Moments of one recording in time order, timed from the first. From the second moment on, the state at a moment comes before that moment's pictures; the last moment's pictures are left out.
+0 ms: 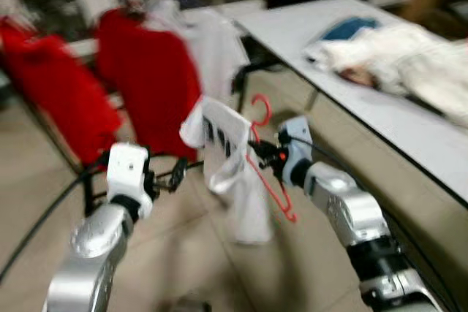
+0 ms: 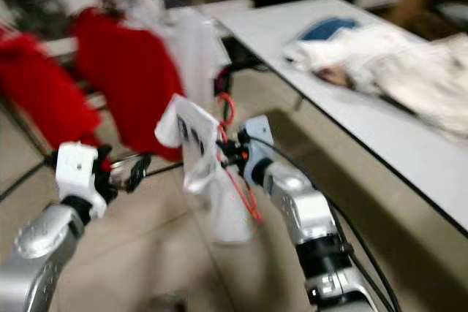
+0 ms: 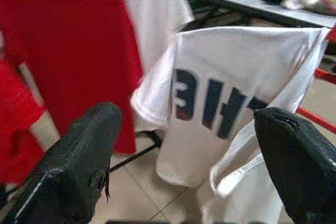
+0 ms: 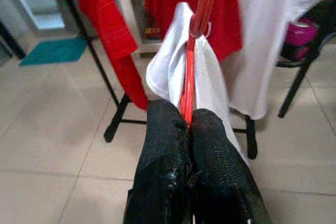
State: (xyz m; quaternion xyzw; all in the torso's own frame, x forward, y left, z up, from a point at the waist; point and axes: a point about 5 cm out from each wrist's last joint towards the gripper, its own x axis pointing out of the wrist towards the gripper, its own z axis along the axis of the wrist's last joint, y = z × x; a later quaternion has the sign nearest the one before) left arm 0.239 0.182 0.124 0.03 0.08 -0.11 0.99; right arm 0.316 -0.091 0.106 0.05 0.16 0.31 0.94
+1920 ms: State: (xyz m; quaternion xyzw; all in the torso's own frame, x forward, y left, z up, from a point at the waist) left arm 0.263 0.284 0.178 0.15 0.06 -0.10 0.98; right arm 0.304 -0.066 0.145 0.10 0.06 0.50 0.86
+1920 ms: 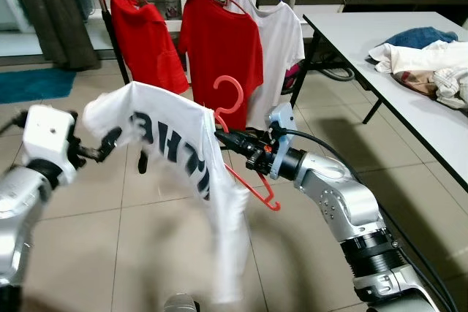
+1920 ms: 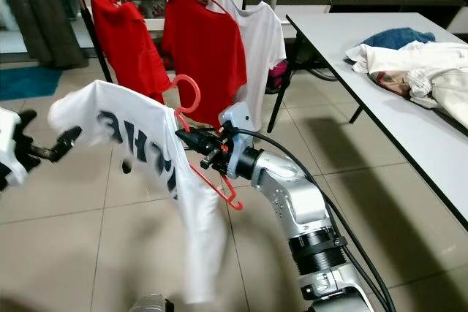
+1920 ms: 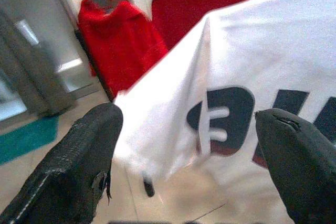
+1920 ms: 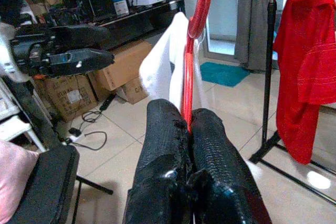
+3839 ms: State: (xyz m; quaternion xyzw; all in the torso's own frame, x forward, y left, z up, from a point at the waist) left arm 0.260 0.328 0.189 0.12 0.12 -0.33 0.93; right arm 0.271 -0.083 0.157 0.13 0.05 0.64 0.75
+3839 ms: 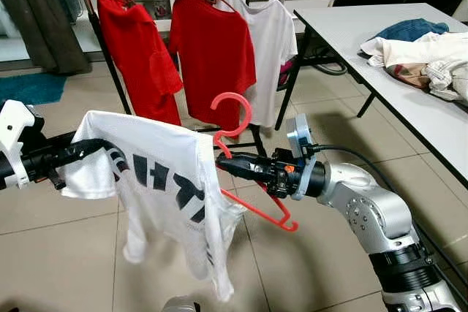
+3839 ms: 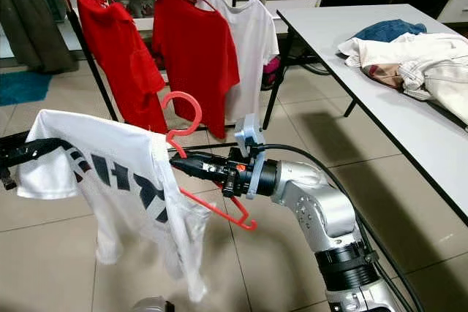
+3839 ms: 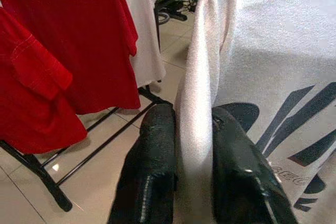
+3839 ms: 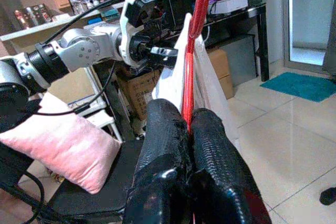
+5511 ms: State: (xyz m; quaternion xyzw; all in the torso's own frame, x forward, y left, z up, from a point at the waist) left arm 0.254 0.378 0.187 0.11 0.08 -0.16 0.98; right arm 0.273 -0.083 0.160 0.14 0.03 0.64 0.76
